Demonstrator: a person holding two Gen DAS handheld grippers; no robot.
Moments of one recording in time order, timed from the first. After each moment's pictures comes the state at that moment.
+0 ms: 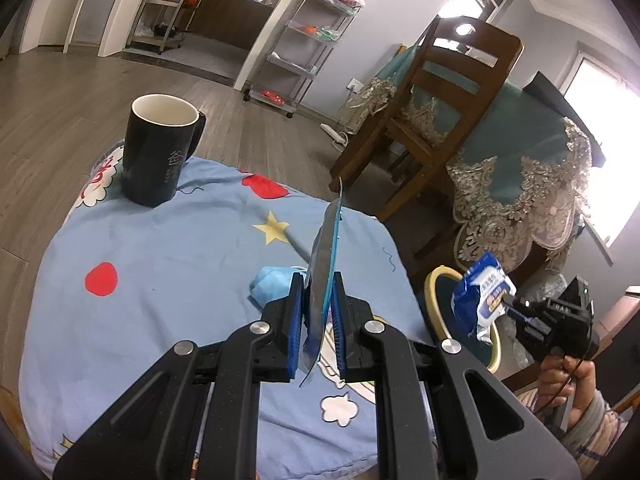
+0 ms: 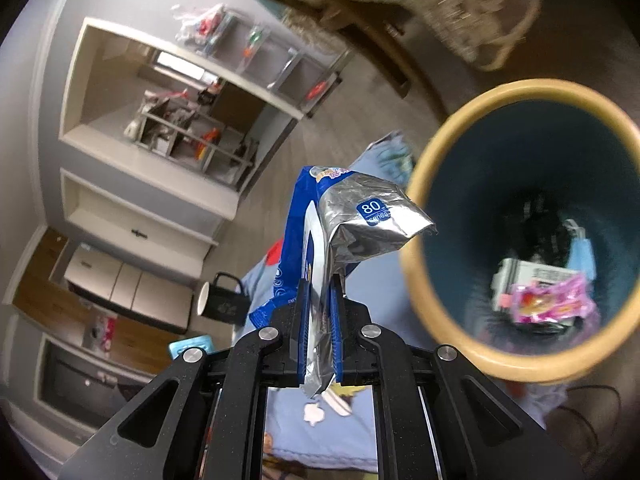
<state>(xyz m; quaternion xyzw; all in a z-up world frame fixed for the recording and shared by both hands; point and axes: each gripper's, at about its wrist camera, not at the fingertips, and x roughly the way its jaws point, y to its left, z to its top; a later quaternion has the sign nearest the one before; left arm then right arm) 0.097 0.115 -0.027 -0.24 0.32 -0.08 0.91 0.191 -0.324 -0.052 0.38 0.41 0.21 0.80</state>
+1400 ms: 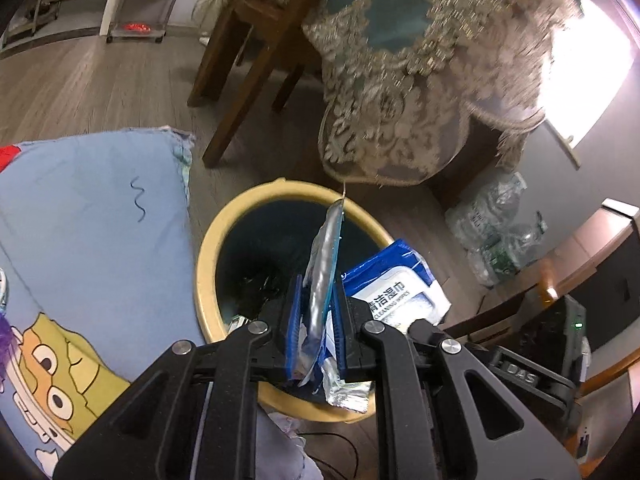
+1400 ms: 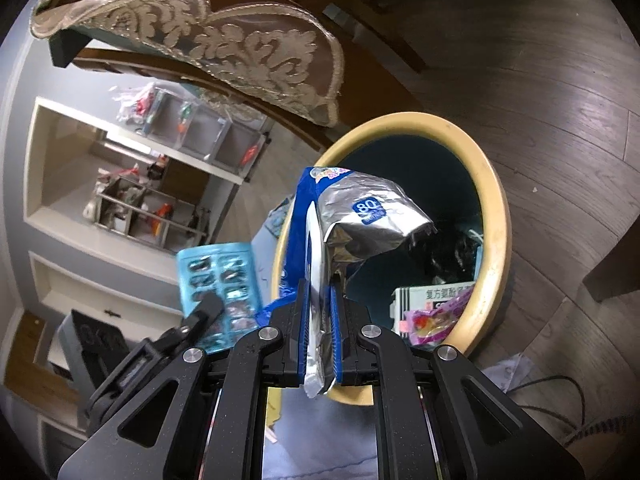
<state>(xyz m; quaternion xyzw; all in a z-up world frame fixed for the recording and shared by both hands) 0.239 -0.201 -0.052 -0.16 0.44 -0.24 0.85 0.160 -0.428 -0.103 0.45 0.37 0.07 0.81</state>
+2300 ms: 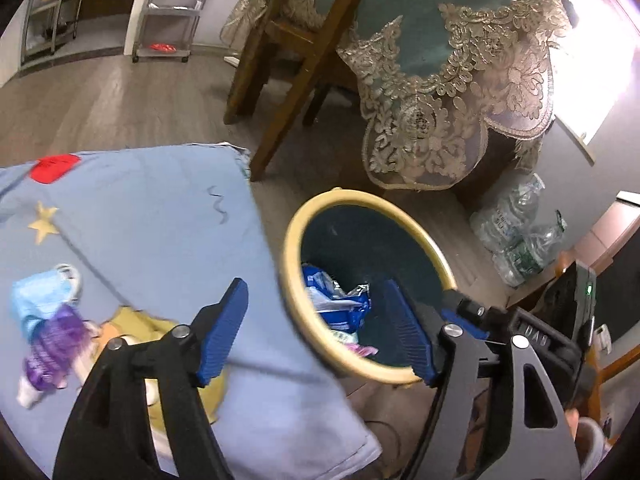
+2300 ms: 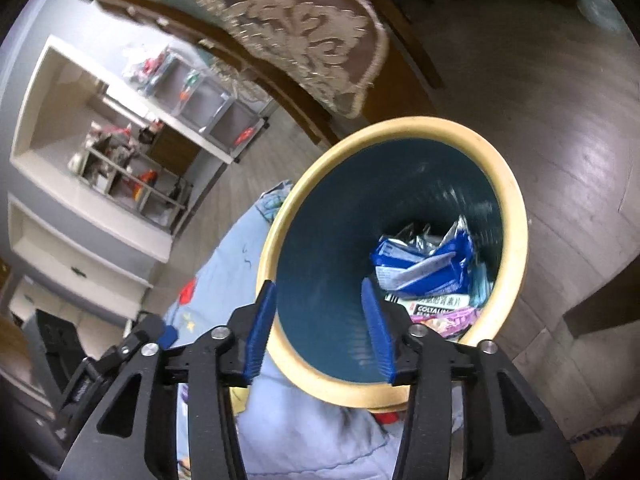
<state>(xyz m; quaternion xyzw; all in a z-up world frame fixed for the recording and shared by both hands) 0.206 -0.129 -0.037 -0.13 0.42 -0.20 0.88 0.164 -0.395 -0.088 0.34 0.39 0.07 0.85</state>
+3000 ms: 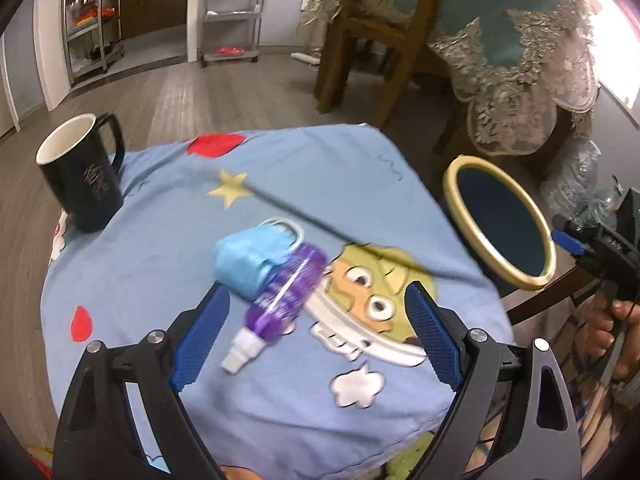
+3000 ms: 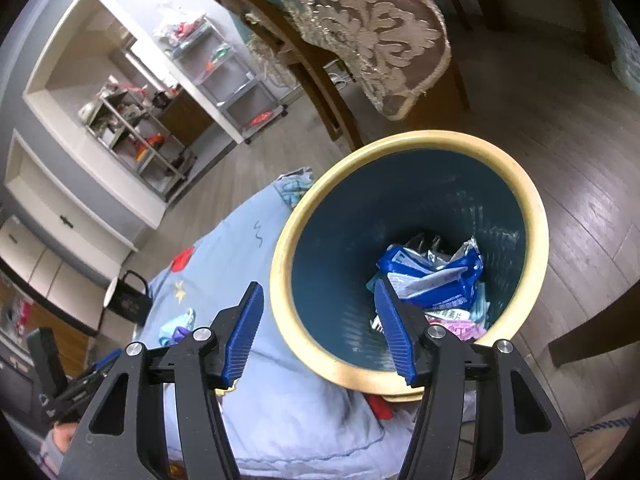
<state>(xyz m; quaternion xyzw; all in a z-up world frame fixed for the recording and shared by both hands) 0.154 0.033 -0.048 -0.04 0.45 -0.10 0.89 0.160 -0.360 -0.073 0.25 0.39 0.10 0.88</state>
